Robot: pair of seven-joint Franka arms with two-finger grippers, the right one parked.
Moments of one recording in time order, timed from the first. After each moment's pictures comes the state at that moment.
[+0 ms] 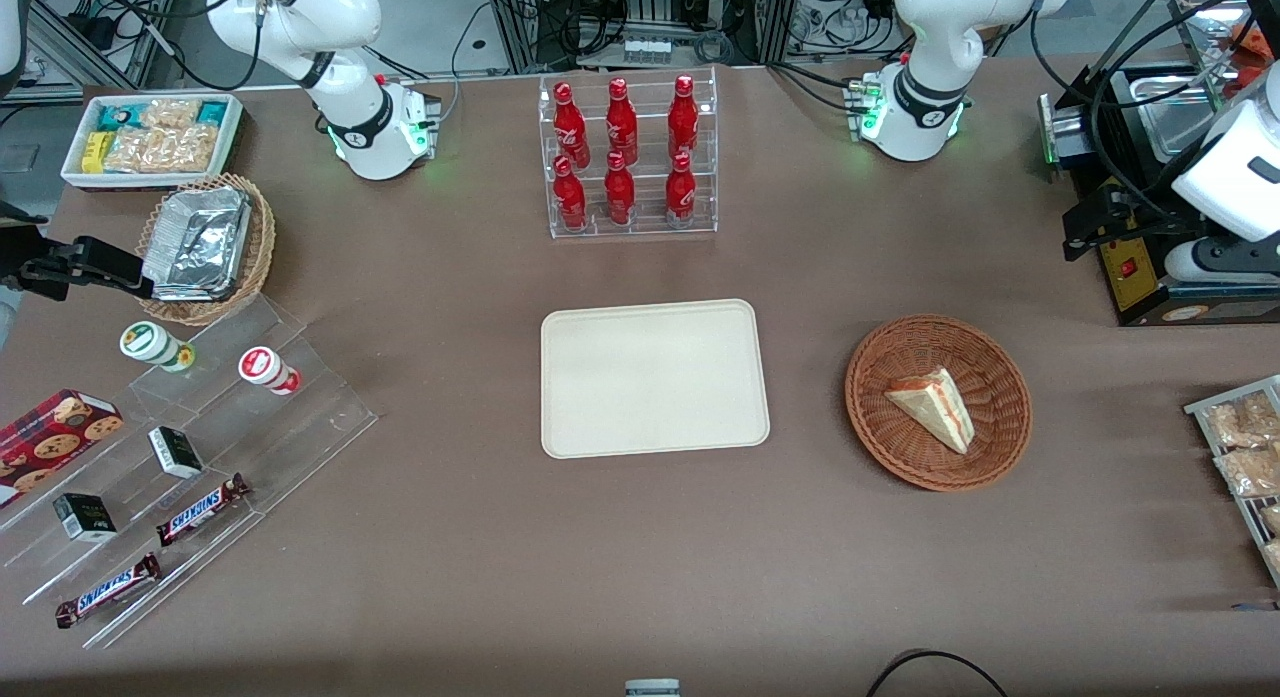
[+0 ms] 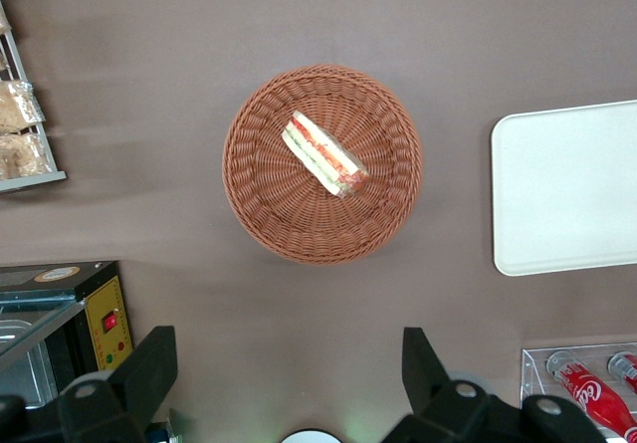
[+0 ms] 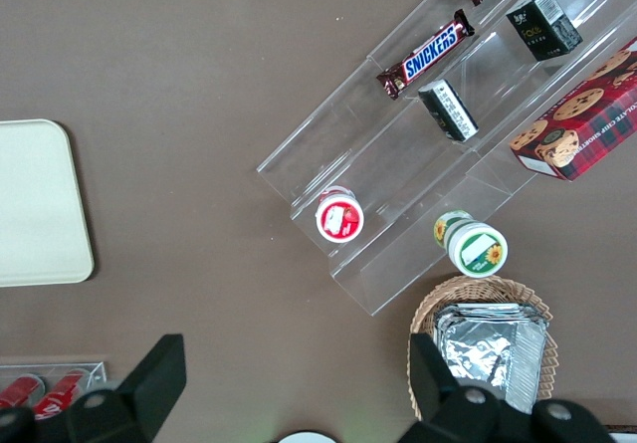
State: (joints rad) arm 0.03 0.06 -0.15 -1.42 0.03 1.42 -0.04
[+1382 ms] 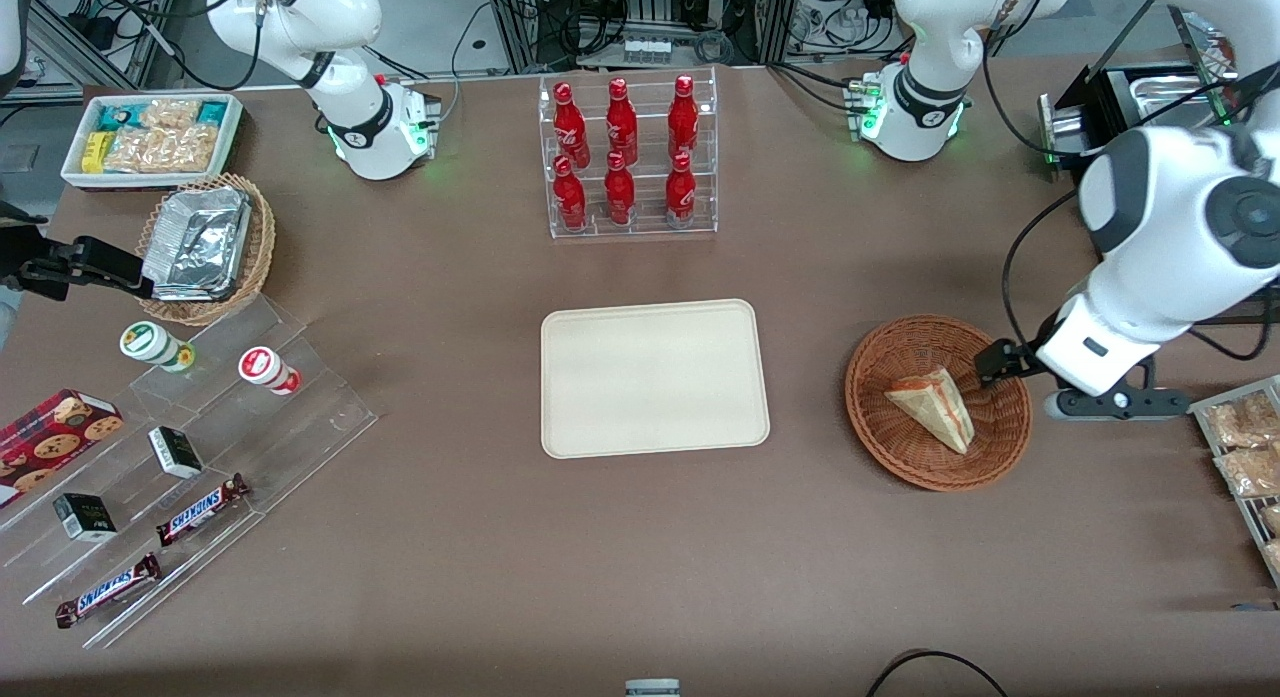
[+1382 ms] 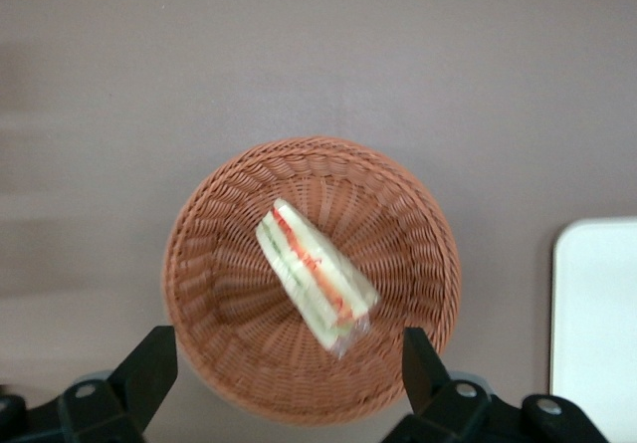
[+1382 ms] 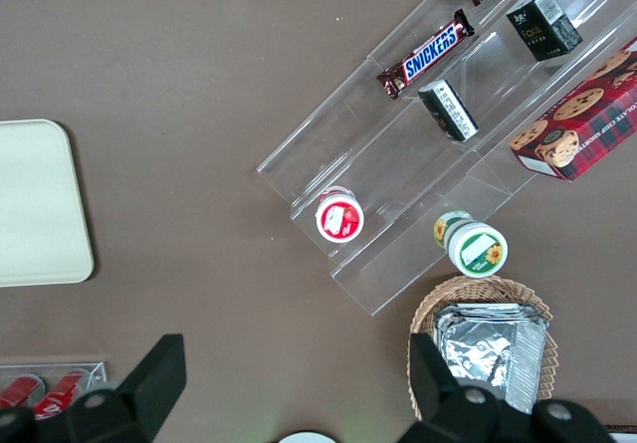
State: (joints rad) arm 0.03 0.15 -0.14 -1.90 0.04 2.12 -0.18
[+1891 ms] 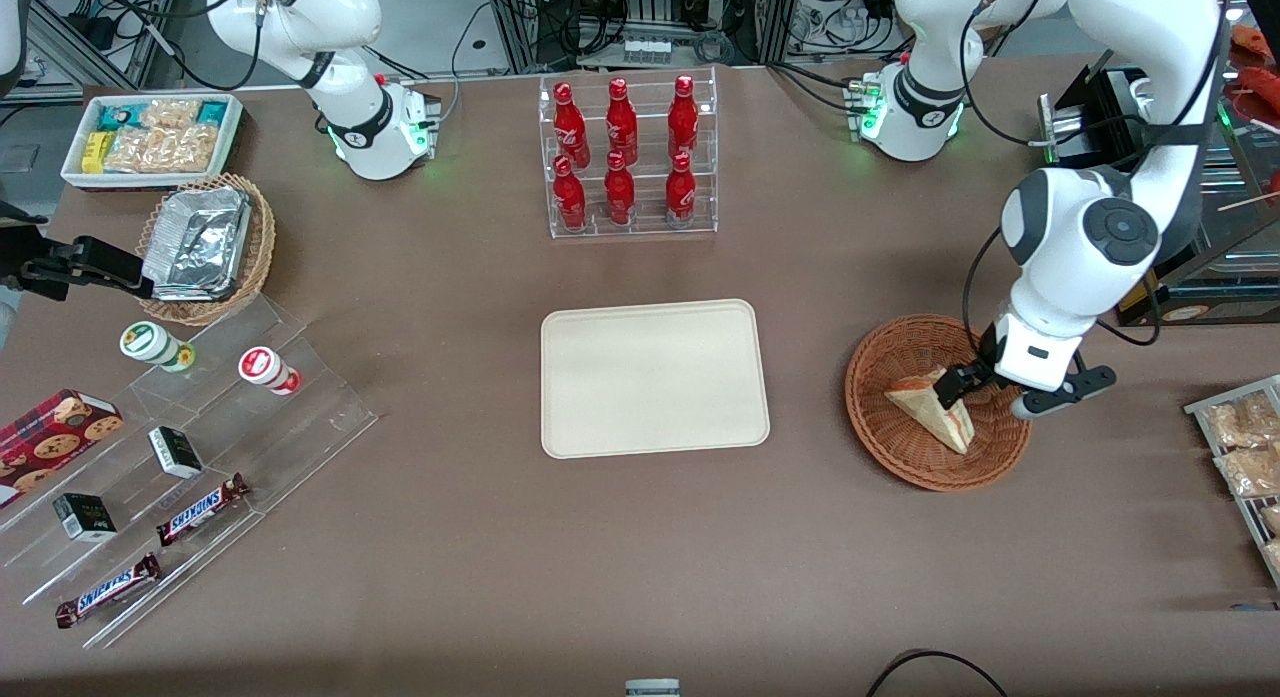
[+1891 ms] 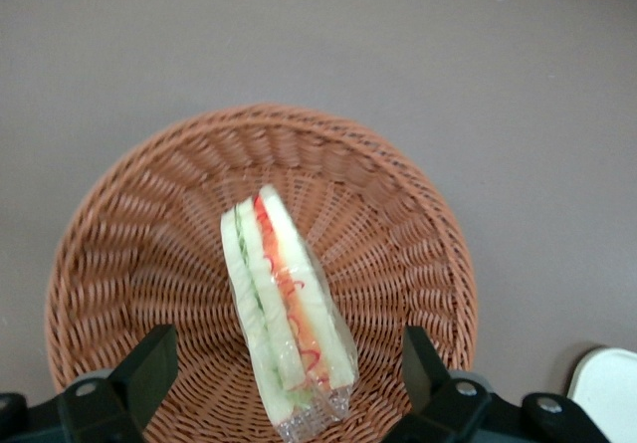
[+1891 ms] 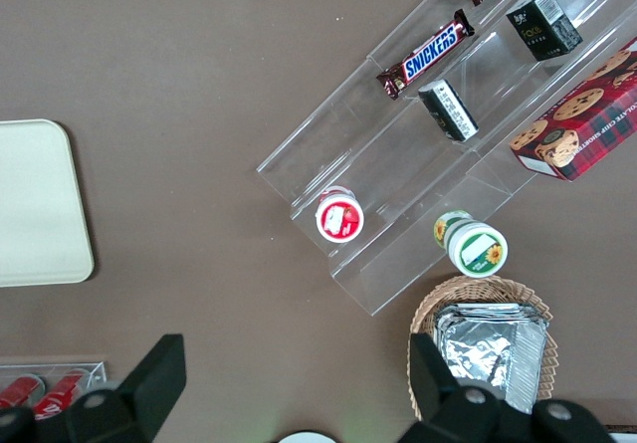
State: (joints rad) arm 0.03 0.15 -0.14 -2.23 0.04 2.55 -0.55
